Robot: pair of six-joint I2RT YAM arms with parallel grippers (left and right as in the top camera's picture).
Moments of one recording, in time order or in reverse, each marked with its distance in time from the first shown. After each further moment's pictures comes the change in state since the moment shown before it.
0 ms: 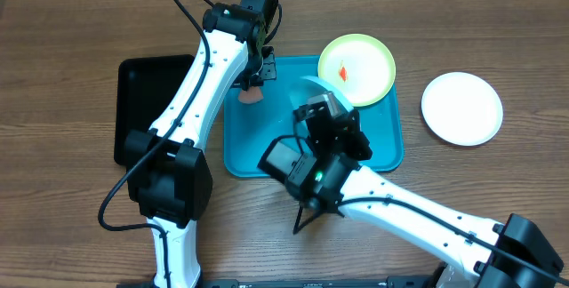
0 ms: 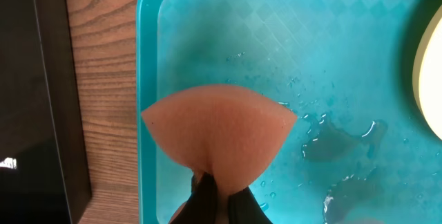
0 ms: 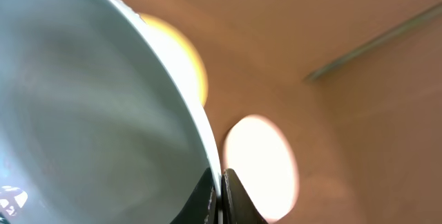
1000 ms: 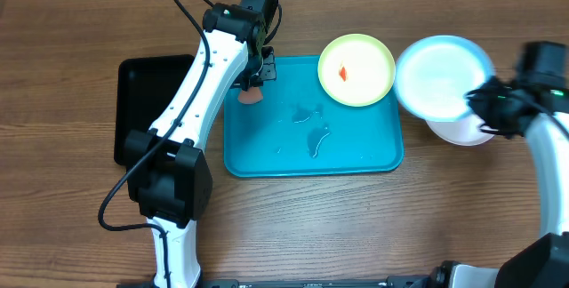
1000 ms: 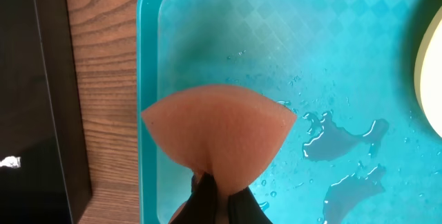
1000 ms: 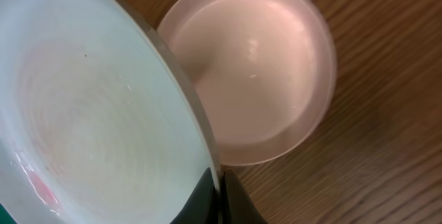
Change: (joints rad) left arm 0.000 0.000 0.000 -0.003 0.000 0.000; right arm -1.304 -0.115 0.000 0.127 -1.234 -0.094
